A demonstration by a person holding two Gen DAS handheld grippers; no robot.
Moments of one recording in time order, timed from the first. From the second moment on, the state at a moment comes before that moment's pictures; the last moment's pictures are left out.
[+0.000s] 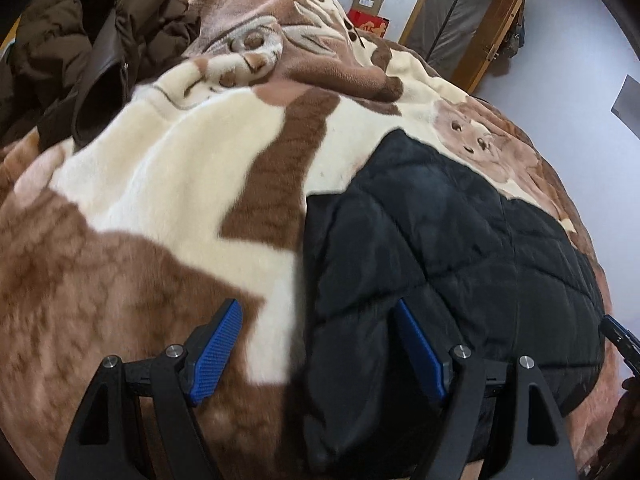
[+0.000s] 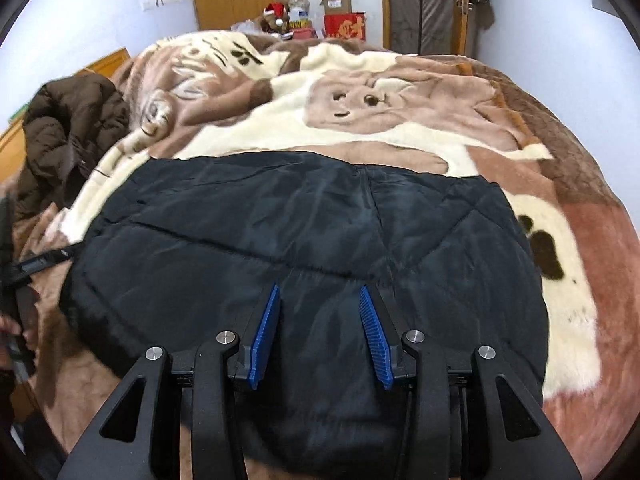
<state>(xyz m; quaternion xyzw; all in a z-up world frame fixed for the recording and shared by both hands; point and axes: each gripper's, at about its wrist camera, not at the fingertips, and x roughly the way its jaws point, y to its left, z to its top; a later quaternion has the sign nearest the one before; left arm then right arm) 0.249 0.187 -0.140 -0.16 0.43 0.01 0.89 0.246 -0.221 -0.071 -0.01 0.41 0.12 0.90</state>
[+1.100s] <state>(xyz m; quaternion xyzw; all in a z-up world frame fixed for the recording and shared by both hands) 0.269 0.127 -0.106 -0.10 0.40 -0.02 0.91 0.250 -0.340 -0.118 0.06 0.44 0.01 0.90</state>
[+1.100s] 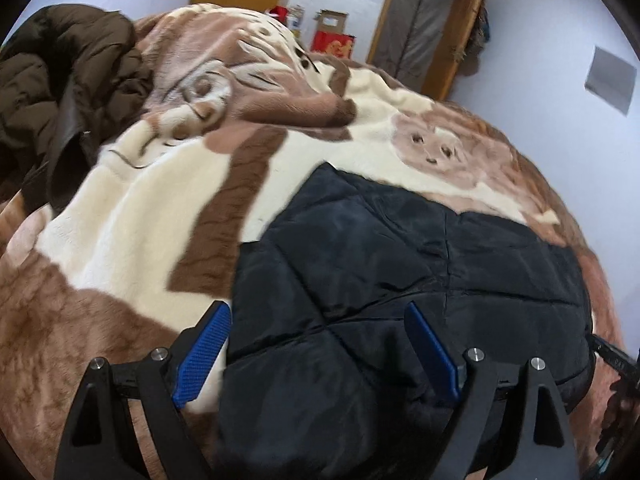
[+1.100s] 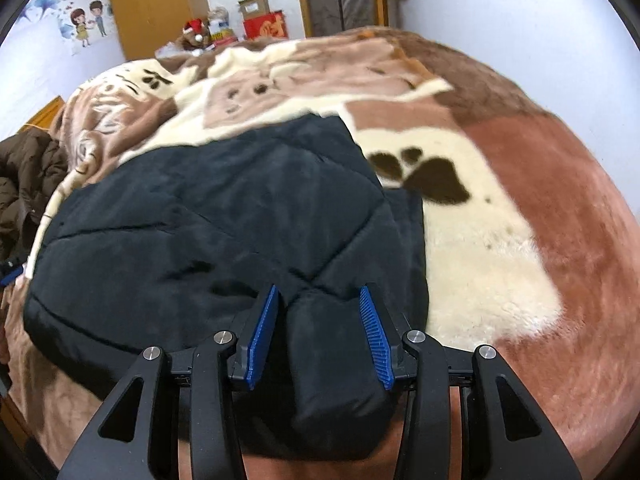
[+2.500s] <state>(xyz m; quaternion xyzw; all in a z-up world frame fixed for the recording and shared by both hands) 0.269 0.154 -0.123 -0.06 0.42 0.01 0.90 0.224 -0.368 -0.111 0.09 0.46 0.03 0.88</state>
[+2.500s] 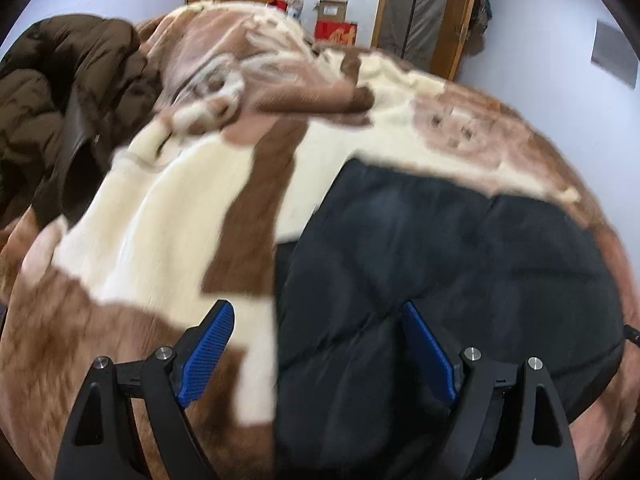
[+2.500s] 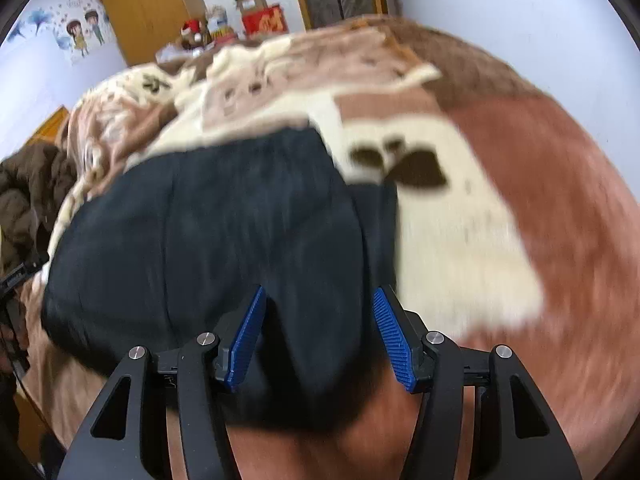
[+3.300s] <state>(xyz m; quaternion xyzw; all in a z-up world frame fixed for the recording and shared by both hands) 0.322 0.176 -0.184 -0.18 0.45 -0.03 0.87 0.275 -0.400 -0.163 0.21 0.49 0.07 0.84</state>
